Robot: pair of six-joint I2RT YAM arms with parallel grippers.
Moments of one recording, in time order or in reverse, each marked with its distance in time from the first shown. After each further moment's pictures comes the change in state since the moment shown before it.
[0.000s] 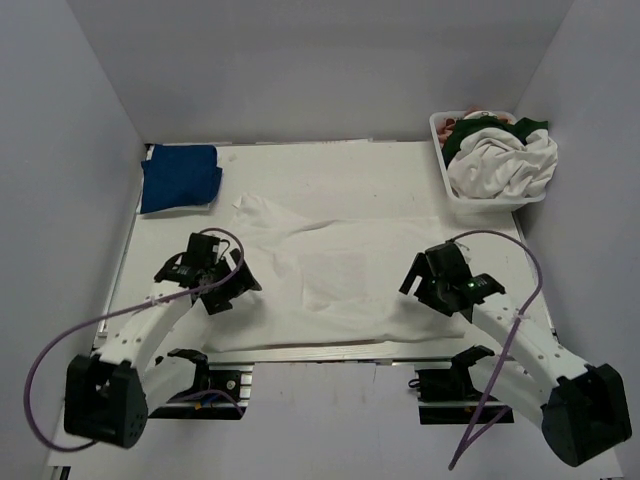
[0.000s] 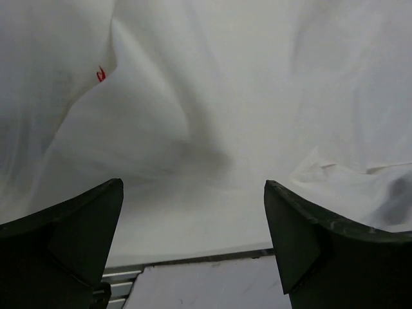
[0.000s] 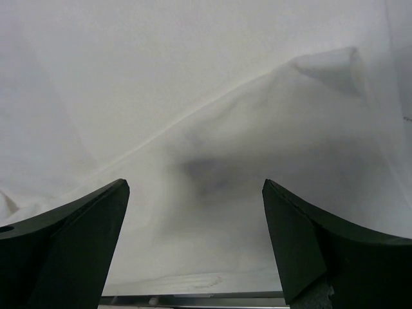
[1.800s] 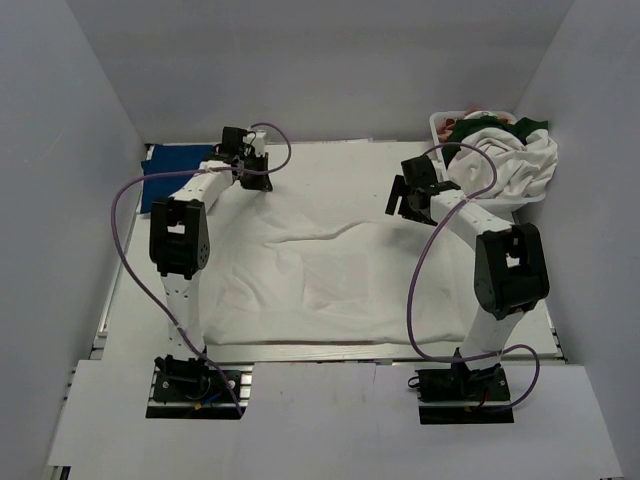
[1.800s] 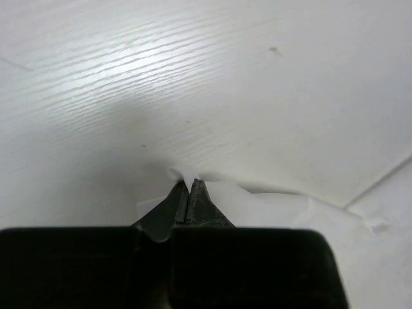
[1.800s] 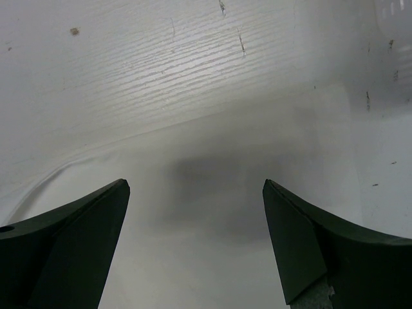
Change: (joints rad) left arm 0.054 1.161 1.259 0.126 0.151 0.660; right arm -0.128 0.828 0.782 0.118 0.142 -0.337
